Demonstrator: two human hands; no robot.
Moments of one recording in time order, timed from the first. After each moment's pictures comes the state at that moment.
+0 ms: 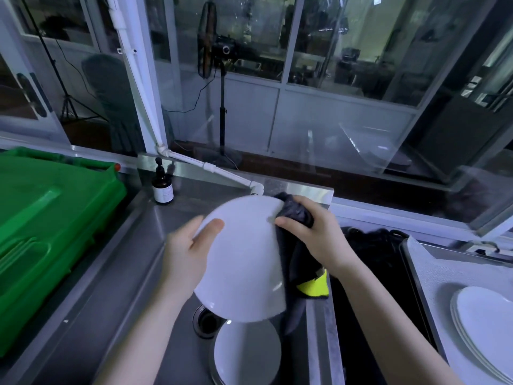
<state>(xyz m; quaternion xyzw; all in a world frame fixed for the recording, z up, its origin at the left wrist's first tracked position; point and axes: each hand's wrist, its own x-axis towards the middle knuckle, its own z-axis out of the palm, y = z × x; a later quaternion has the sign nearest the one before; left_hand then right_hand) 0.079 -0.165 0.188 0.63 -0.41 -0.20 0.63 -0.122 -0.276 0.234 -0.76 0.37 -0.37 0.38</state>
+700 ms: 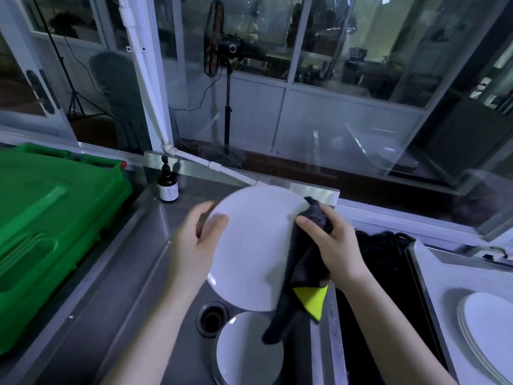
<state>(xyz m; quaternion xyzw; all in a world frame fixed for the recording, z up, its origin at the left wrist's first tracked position) 0.079 -0.168 0.193 0.65 -0.37 -0.23 0.62 -0.127 -0.269 0.221 -0.65 0.37 -0.47 0.47</state>
